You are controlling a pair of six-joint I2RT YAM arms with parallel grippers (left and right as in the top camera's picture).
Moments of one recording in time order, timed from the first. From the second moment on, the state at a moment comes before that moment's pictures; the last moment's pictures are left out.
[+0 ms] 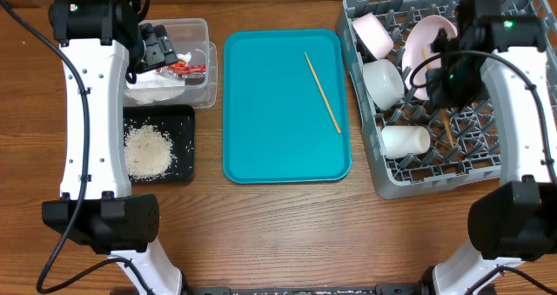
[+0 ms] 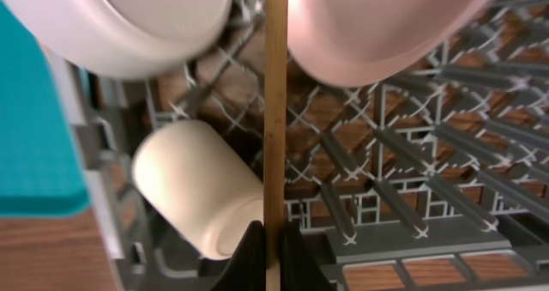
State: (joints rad) left arm 0.01 1.94 2.25 -1.53 -0.25 -0.39; right arm -0.04 1.85 1.81 -1.42 0.04 -0.15
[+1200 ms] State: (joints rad) left arm 0.01 1.94 2.25 -1.53 -0.25 -0.39; right arm 0.01 1.85 1.81 -1.17 -0.84 -0.23
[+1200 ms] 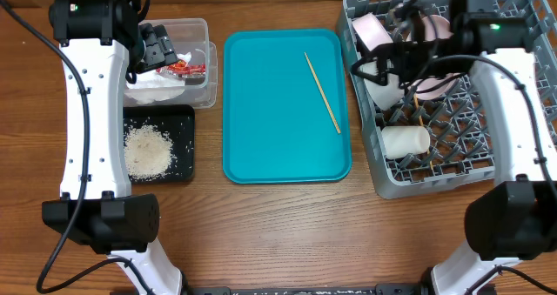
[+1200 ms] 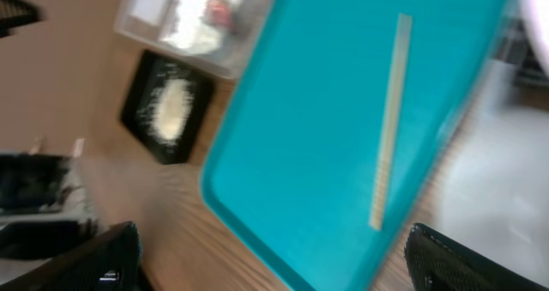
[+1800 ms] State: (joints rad) left arm 0.01 1.94 2.25 -1.53 -0.25 -0.39; right arm 0.44 1.89 1.81 -1.03 -0.02 -0.10
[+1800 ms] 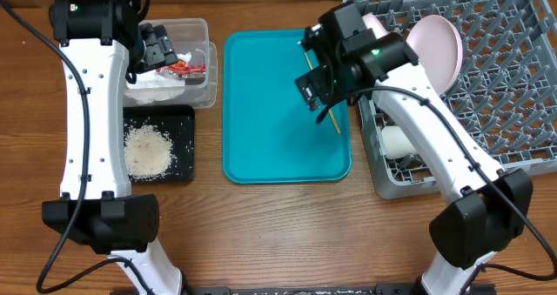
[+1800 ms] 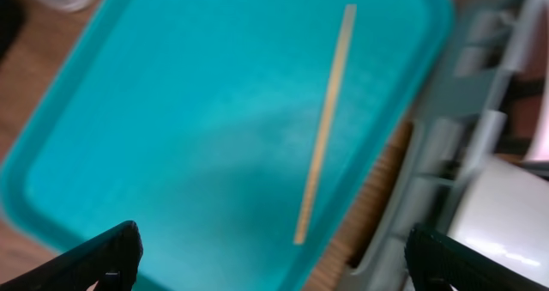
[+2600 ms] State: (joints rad) left arm 0.01 1.94 2.25 -1.53 -0.25 -0.39; right arm 0.38 2.15 1.77 -0.88 -0.05 -0.18
